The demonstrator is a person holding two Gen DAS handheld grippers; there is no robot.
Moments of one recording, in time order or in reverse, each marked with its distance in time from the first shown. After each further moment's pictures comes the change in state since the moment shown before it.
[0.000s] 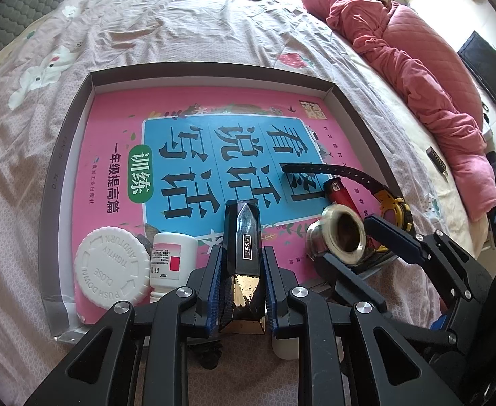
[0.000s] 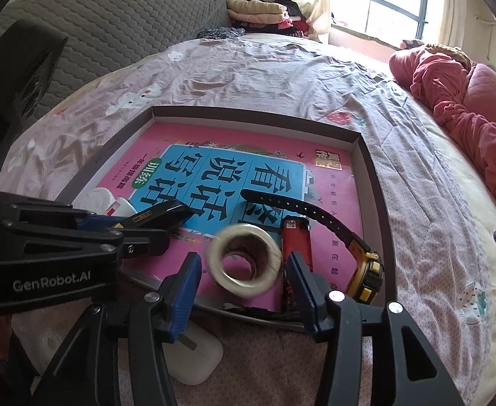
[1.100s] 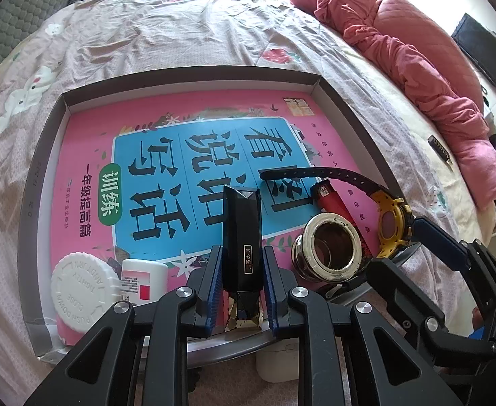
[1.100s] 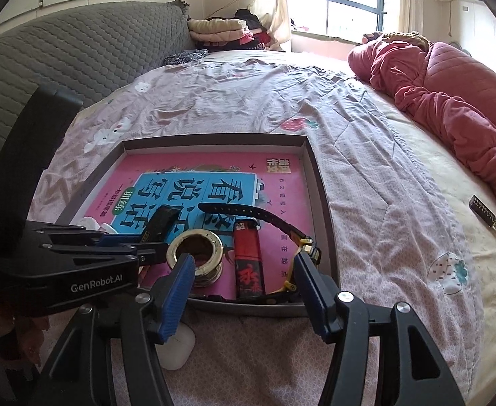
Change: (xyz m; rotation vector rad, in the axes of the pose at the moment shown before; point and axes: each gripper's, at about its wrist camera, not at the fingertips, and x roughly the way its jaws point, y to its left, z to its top) left arm 0.017 -0.022 0.007 0.066 -0.008 0.031; right arm -0.033 -0.032 -0.009 0.147 -0.071 -0.052
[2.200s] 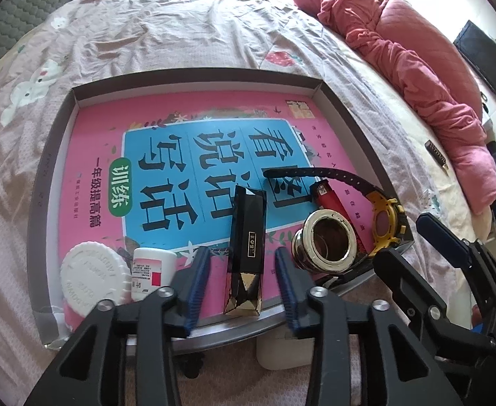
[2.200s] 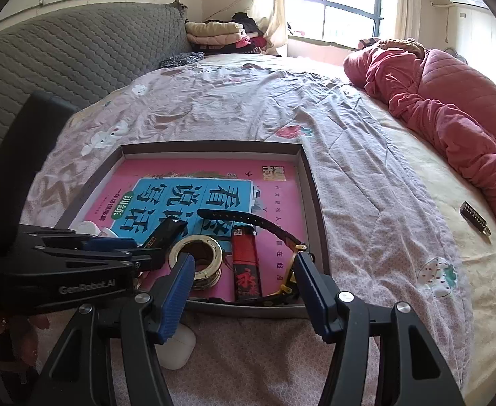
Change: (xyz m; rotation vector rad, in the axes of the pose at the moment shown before) left arm -0.013 0.007 -0.004 -0.029 -0.001 -0.019; right arm -0.010 0.003 0.005 -0.004 -0.016 -0.043
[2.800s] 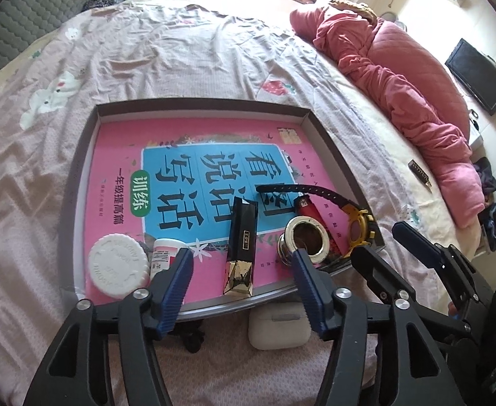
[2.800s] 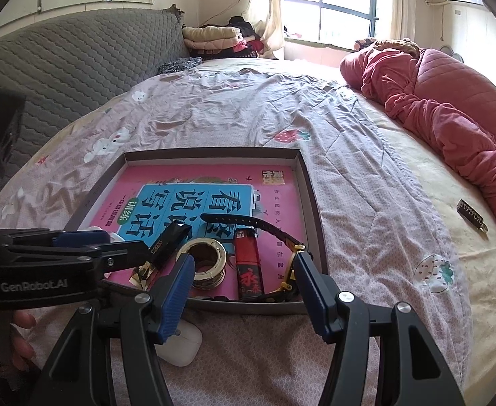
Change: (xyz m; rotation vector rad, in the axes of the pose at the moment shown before) left arm -0.046 0.002 -0.010 -0.024 -0.094 -0.028; right arm -0.015 0.002 0.001 0.013 -0.022 -0.003
